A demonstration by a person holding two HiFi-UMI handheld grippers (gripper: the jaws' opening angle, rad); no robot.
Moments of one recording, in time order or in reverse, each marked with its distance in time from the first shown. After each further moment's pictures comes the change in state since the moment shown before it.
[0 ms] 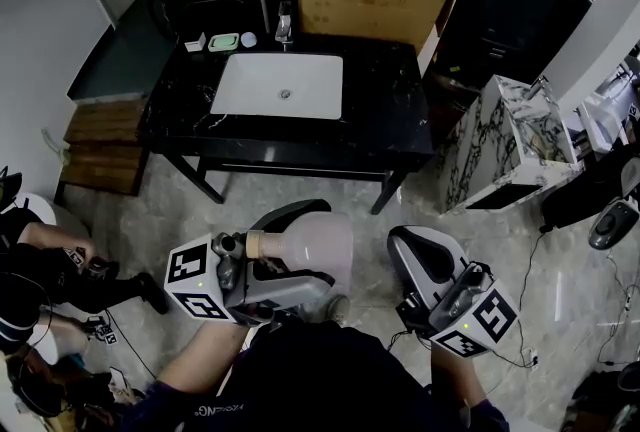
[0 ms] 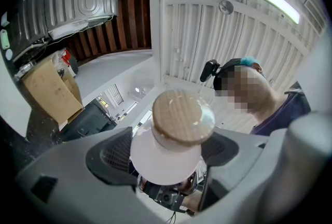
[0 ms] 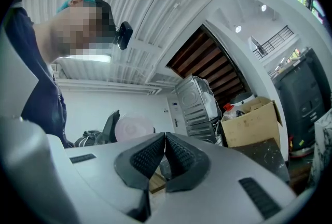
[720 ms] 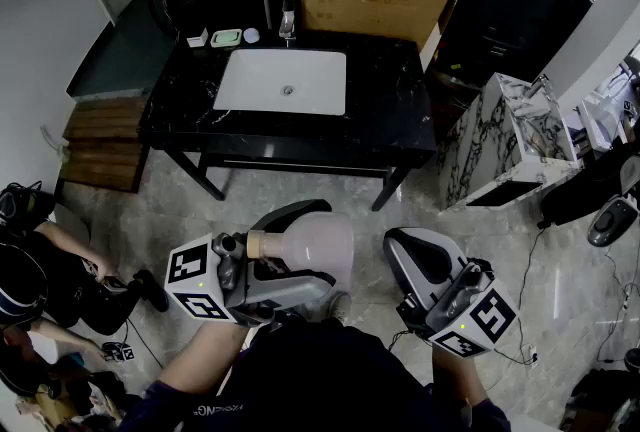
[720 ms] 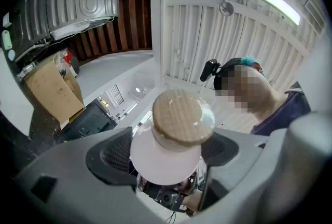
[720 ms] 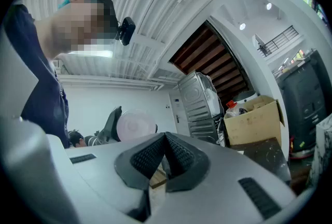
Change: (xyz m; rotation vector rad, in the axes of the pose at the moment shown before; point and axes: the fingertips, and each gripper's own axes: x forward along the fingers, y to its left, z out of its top) left arm -0.014 -0.004 0.002 -0.009 -0.001 0.003; right arm 0.015 0.021 -0.001 -0.002 0.014 0.025
